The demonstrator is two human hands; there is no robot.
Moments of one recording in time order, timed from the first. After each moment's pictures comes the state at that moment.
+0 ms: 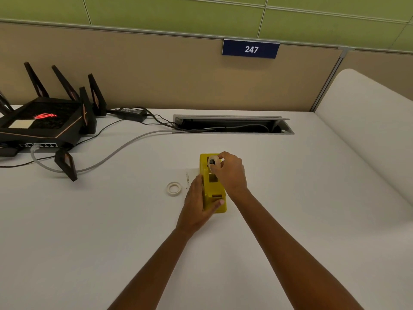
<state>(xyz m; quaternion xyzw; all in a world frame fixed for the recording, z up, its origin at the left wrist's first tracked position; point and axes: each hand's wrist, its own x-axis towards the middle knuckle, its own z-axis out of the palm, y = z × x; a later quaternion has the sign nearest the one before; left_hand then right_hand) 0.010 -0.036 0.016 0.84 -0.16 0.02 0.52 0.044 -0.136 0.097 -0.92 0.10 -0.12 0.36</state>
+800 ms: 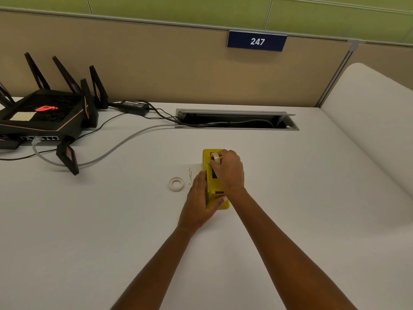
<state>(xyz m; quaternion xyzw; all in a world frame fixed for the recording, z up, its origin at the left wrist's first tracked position) 0.011 -0.037 0.010 0.86 -0.15 0.03 0.49 0.050 -0.128 0.083 -0.93 0.10 -0.13 0.32</state>
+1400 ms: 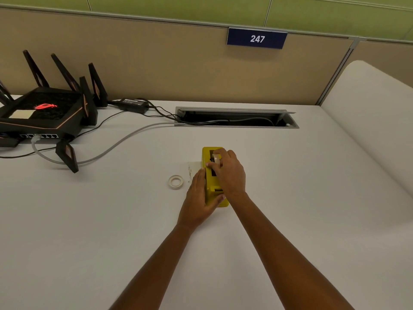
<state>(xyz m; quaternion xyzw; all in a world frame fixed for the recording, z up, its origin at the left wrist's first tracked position) 0.010 -0.036 0.011 0.86 -0.14 0.02 0.48 0.043 -0.133 0.068 -0.94 0.06 -0.14 0.31</state>
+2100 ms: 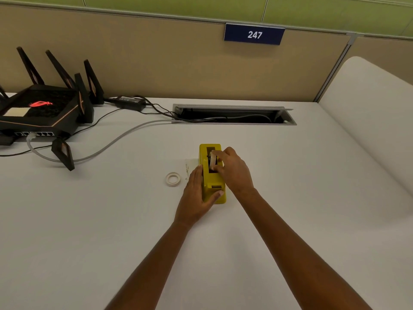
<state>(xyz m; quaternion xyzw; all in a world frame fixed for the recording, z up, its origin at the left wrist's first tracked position) 0.010 -0.037 0.012 0.86 -0.14 0.01 0.49 0.037 -0.155 0.073 -0.96 -0.03 -0.10 0.24</state>
